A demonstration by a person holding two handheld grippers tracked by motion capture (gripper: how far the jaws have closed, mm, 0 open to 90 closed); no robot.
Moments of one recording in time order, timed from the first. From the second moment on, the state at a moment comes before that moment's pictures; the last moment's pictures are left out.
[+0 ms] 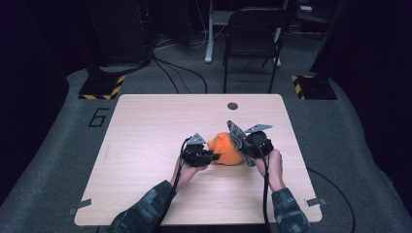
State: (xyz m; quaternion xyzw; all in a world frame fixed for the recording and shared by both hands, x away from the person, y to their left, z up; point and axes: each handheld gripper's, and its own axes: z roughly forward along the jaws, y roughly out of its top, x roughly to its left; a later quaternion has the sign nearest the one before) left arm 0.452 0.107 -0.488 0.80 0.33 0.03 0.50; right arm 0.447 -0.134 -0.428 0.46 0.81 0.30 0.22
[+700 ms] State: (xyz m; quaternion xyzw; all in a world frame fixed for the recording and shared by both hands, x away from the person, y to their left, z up) left arm 0.452 0.107 -0.489 0.80 0.33 0.04 0.50; right arm 0.474 -0.162 -0.494 0.52 0.80 0.23 0.17
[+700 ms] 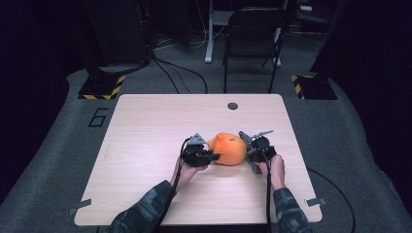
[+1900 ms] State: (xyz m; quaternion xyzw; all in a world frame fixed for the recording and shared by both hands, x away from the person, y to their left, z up) left arm 0.456 0.117 -0.491 0.83 0.23 0.16 0.48; right arm 0.451 -0.127 -0.433 0.44 0.82 0.32 0.20
